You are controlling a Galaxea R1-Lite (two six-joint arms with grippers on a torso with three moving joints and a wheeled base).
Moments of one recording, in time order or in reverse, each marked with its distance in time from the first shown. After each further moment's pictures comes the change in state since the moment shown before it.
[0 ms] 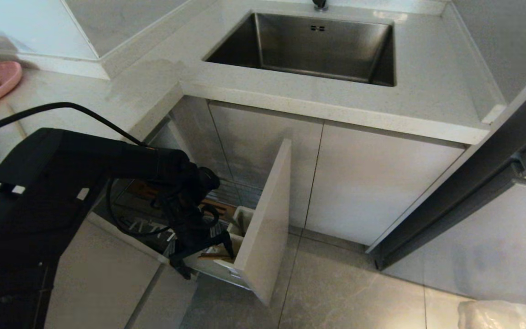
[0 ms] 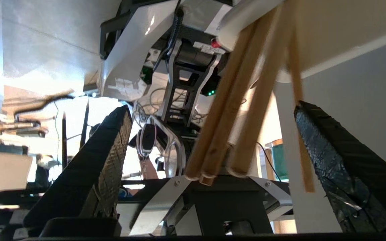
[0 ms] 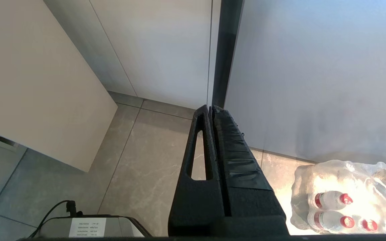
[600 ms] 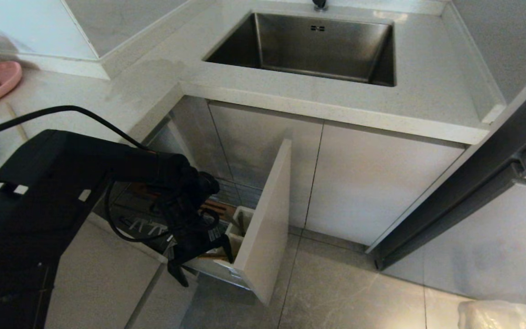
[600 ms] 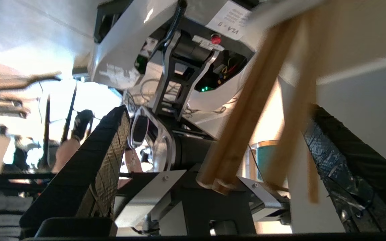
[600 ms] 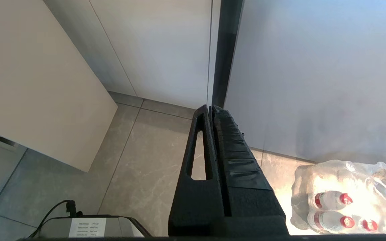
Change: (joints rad) left arm 0.005 0.002 0.040 -0.012 -0.005 -0.099; right arm 0.000 0.000 0.000 0.000 0.000 0.000
